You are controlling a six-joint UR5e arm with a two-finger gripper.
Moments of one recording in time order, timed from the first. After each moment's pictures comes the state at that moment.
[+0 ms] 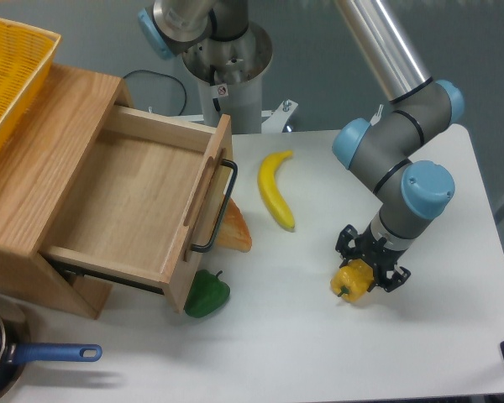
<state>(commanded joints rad) 2.72 -2.16 -1.52 -1.05 1.35 1.42</state>
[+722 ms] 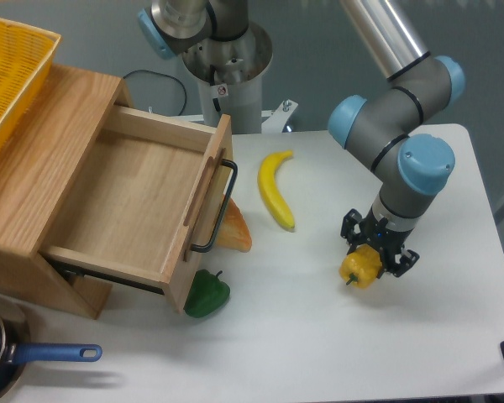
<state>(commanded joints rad) 2.70 -2.05 -1.52 -1.07 1.54 1.38</state>
